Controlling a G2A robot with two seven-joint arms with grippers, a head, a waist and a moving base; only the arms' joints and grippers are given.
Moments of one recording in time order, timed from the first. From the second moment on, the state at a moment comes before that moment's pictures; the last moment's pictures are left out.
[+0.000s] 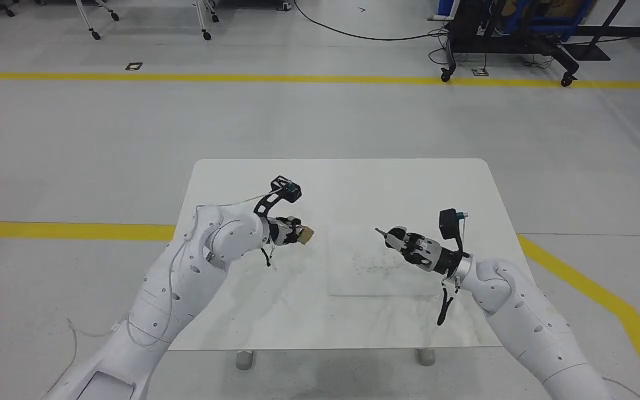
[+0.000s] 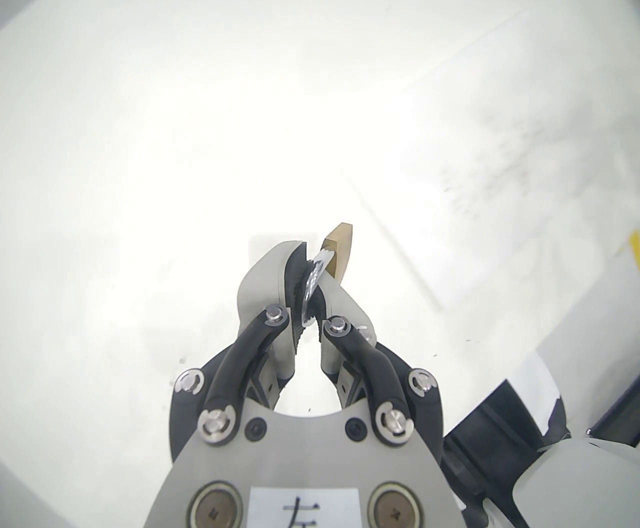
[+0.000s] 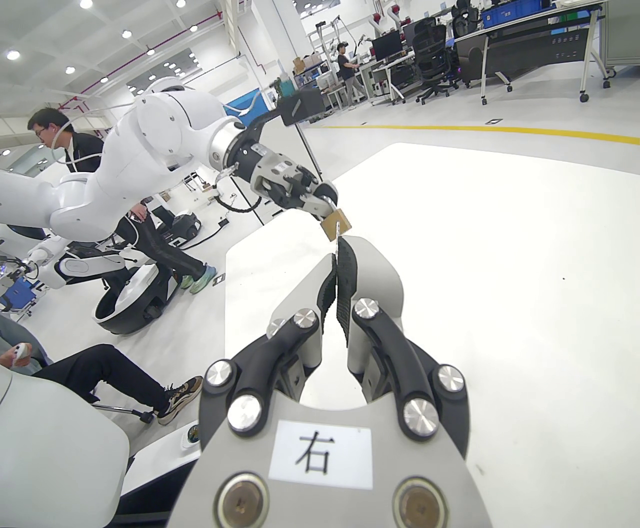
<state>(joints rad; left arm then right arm) 0.91 -1.18 -0.94 -1.38 0.65 -0.29 -0.92 -1.27 -0.99 1.14 -1.21 -0.58 -1.01 0.03</state>
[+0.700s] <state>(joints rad) 0.64 -1.30 -0.83 -0.87 -0.33 -0.66 -1.16 -1.22 -1.02 1.09 -1.20 -0.34 -1.01 0.01</state>
